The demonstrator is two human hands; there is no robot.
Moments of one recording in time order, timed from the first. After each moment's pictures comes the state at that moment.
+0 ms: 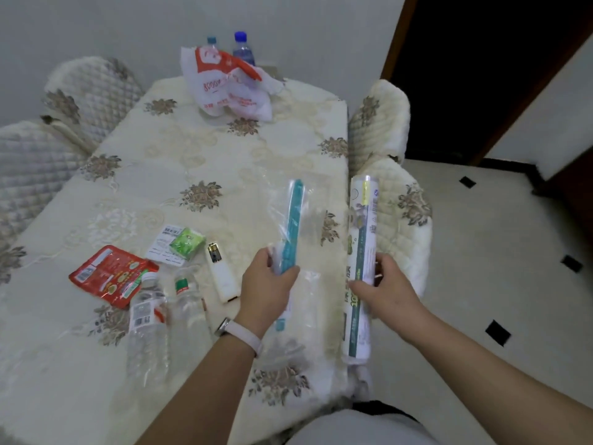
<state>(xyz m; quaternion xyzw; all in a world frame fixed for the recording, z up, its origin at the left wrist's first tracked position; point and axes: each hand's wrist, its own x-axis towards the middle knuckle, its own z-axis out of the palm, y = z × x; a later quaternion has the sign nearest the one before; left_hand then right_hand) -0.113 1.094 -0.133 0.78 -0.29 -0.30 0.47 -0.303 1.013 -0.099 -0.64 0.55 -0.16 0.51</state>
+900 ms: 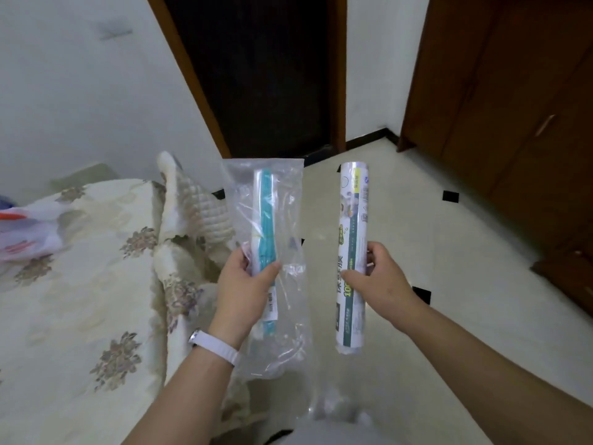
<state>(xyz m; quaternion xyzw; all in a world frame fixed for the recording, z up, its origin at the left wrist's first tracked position) -0.484 0.801 -0.060 0.67 -0.47 -0.37 0.44 -0.701 0.790 -0.092 -0.49 0.62 -0.37 0.49</state>
